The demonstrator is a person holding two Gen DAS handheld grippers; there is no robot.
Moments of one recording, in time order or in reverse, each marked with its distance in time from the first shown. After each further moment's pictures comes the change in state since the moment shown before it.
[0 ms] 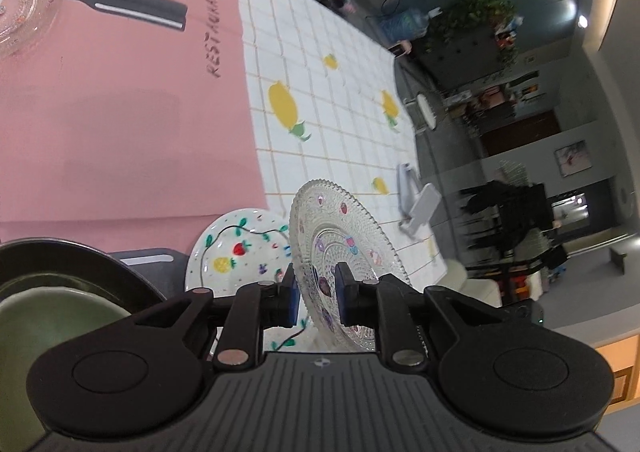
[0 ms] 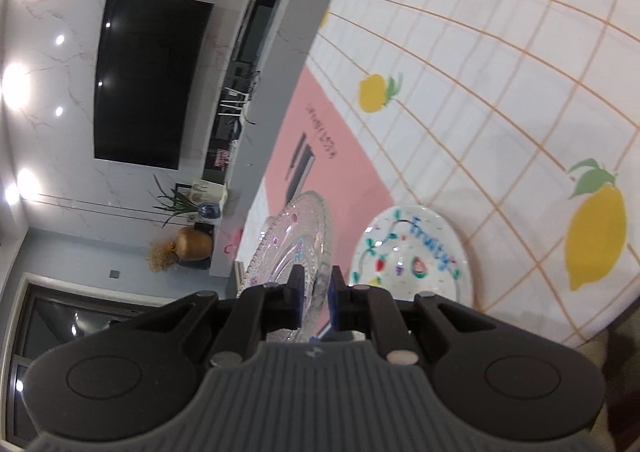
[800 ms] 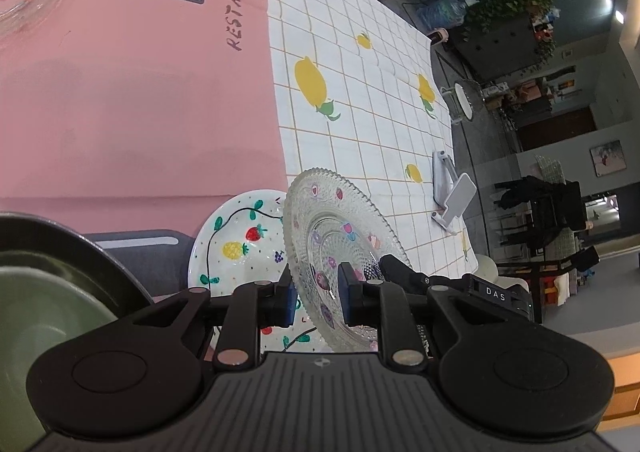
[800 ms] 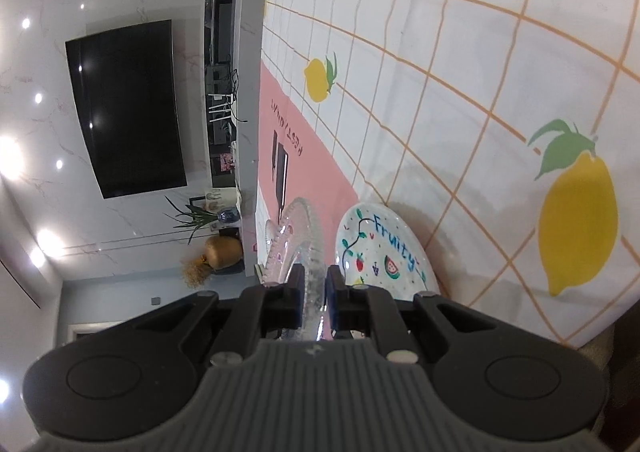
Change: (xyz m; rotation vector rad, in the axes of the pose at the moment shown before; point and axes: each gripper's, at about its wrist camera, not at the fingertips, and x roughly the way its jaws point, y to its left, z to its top) left arm 0.016 -0.011 -0.007 -0.049 0.039 0.108; right arm 0.011 -0.057 0.022 0.274 0.086 0.088
